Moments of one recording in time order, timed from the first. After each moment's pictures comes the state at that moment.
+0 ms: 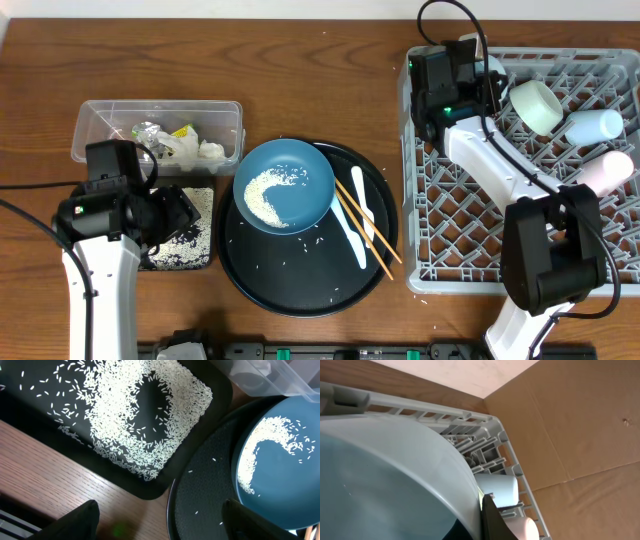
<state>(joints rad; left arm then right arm) 0.22 1.16 1.05 -1.20 0.02 -0.44 0.30 1.92 1.36 -0.23 1.18 -0.14</state>
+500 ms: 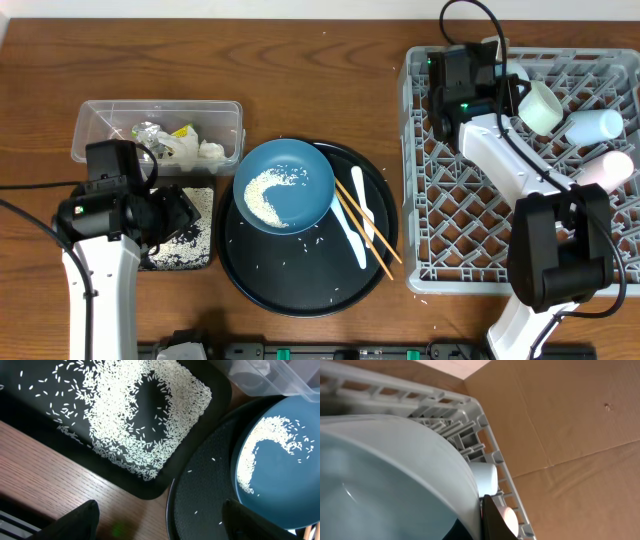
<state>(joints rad) 0.22 1.16 1.05 -1.20 0.02 -0.44 0.23 1.92 1.35 -0.29 1.23 -0.14</state>
